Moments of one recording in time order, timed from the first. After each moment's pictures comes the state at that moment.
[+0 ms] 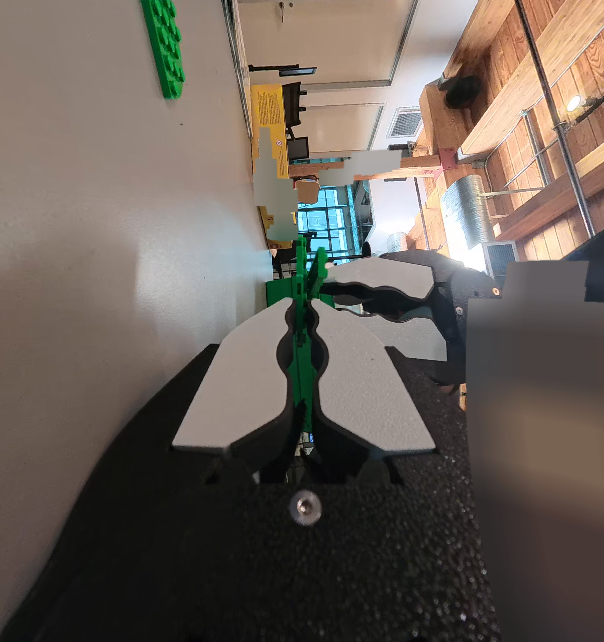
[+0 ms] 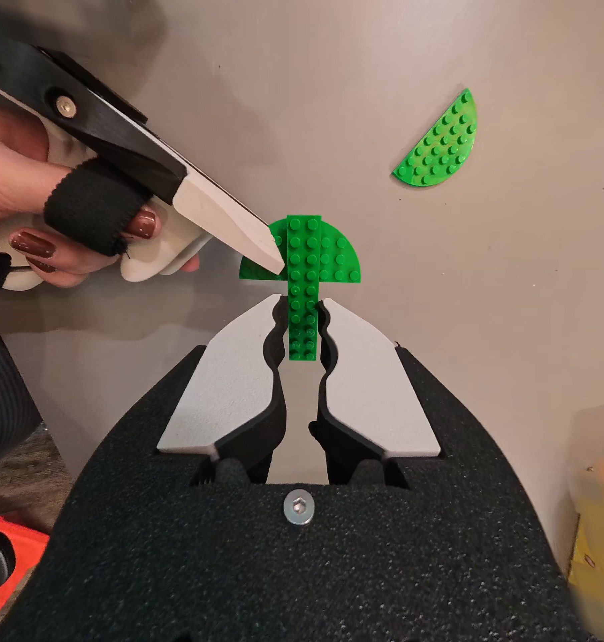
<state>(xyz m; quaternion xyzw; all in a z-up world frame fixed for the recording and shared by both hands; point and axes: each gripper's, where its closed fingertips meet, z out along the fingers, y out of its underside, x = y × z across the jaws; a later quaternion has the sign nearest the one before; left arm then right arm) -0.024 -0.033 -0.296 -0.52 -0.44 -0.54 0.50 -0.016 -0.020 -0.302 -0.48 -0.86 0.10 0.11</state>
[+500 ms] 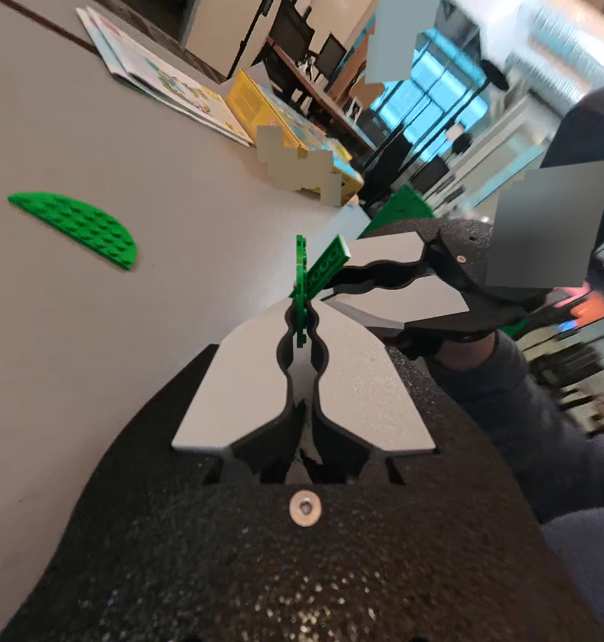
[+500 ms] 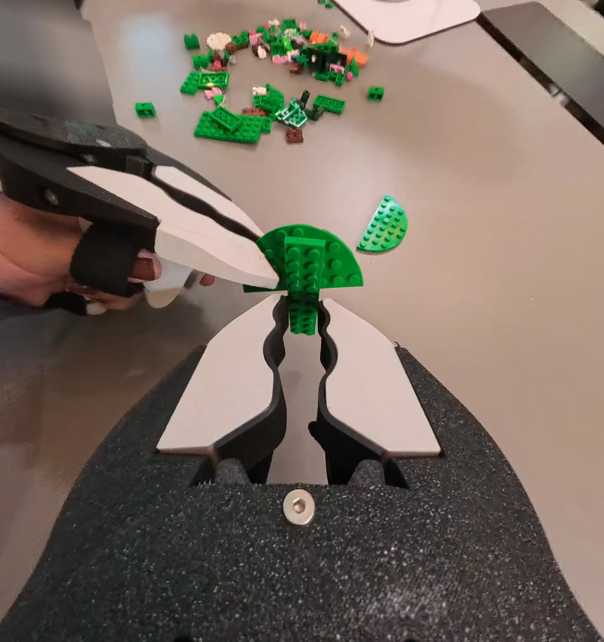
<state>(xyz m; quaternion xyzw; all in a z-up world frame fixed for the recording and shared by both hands) -0.029 -0.034 -0.282 -0.74 -0.18 -0.27 0.59 -0.029 -0.026 -0.295 -0.53 -0.72 0.35 0.28</state>
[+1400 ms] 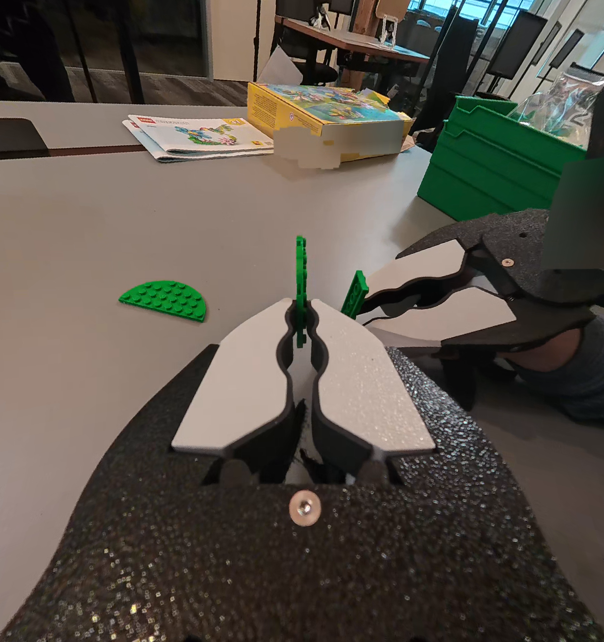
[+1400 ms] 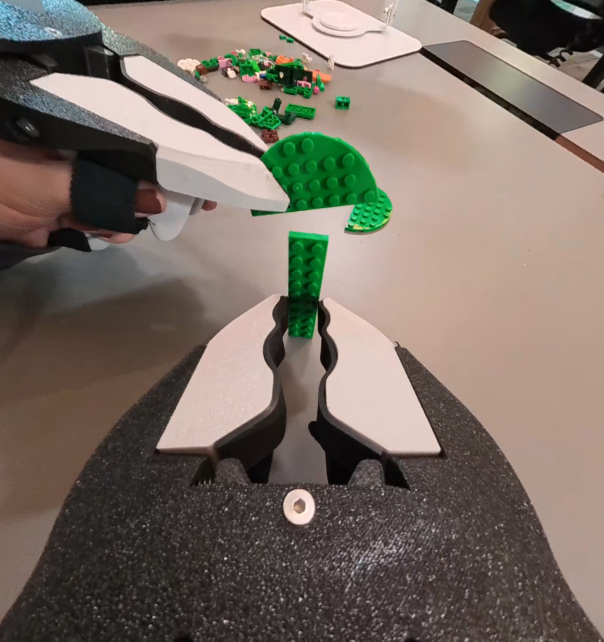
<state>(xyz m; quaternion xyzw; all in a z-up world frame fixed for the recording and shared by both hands) -0.049 -0.032 -0.283 -0.80 -0.05 -0.09 0.59 -0.018 -0.023 -0.318 -0.54 -0.67 0.38 0.35</state>
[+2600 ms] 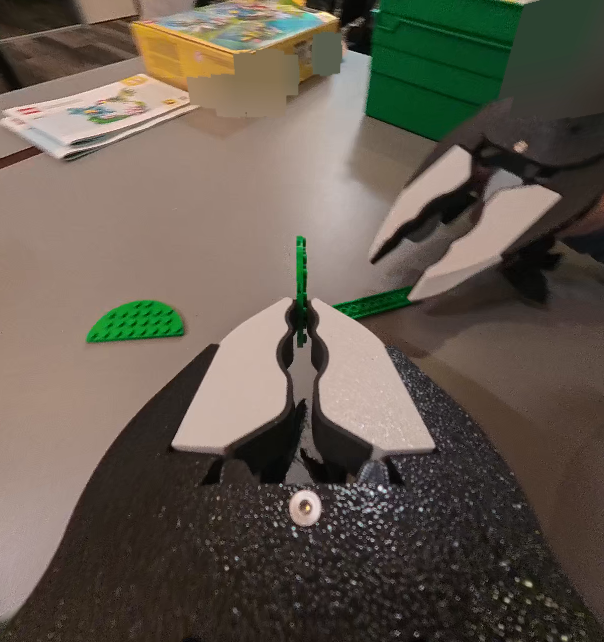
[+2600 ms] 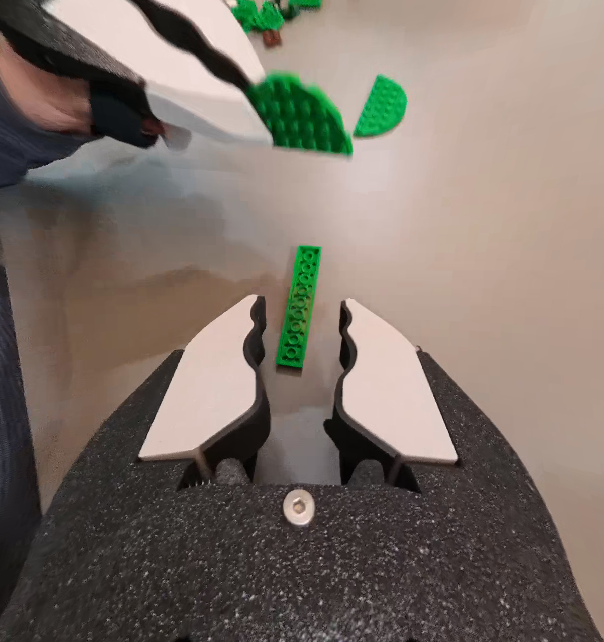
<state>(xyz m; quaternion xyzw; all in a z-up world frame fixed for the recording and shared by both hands) -0.033 -0.032 -0.294 -0.84 0.11 -0.11 0.53 0.037 -0.013 -0.330 -0.59 -0.68 0.36 0.23</state>
